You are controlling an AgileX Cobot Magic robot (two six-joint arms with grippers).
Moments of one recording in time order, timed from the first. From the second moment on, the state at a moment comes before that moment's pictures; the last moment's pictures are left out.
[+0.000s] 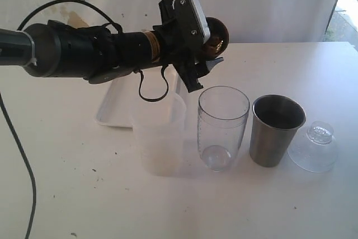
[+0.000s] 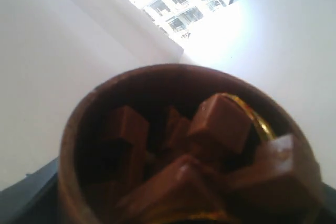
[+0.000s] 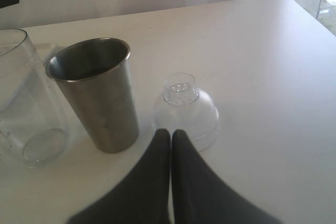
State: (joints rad) left arm -0.62 2.01 -1.37 0.78 -0.43 0.11; right arm -0.05 0.01 0.00 -0.03 0.34 0.19
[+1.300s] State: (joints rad) left arm -0.66 2.01 -1.37 0.78 -0.50 0.72; right arm -0.05 0.01 0.00 -0.03 0.34 0.20
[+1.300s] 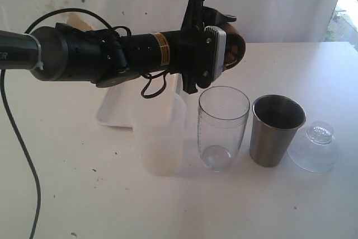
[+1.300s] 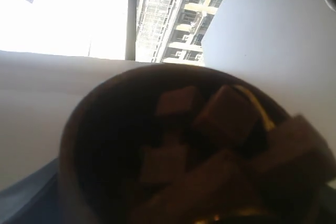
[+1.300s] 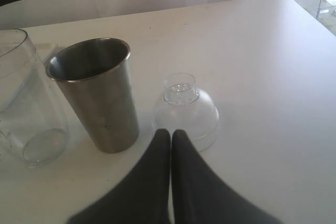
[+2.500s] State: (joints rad) left arm -0.66 2.01 -1.38 0.95 -0.55 0.87; right arm -0.05 0.01 0.00 -0.03 0.34 0.20
